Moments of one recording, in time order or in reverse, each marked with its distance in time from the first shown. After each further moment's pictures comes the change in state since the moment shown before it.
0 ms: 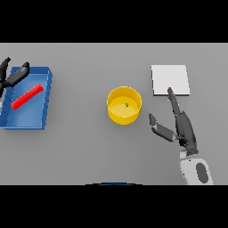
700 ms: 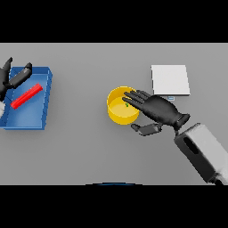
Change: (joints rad) left arm 0.022 -0.016 0.010 -0.024 0.021 0.020 -0.042; right arm -0.430 -0.335 0.345 0.168 0.464 0.306 -0.050
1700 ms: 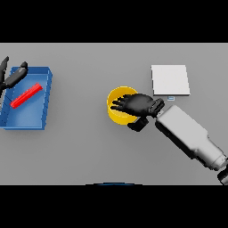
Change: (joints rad) left arm 0.024 0.020 0.031 -0.015 0.039 -0.013 -0.032; right arm -0.321 0.069 0.236 0.353 0.170 0.204 -0.045
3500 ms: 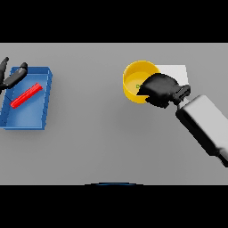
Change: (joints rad) left arm 0.005 0.024 -0.009 -0.033 -0.005 -0.006 0.024; right arm 0.024 -0.148 -0.191 -0.230 -0.095 0.073 0.121
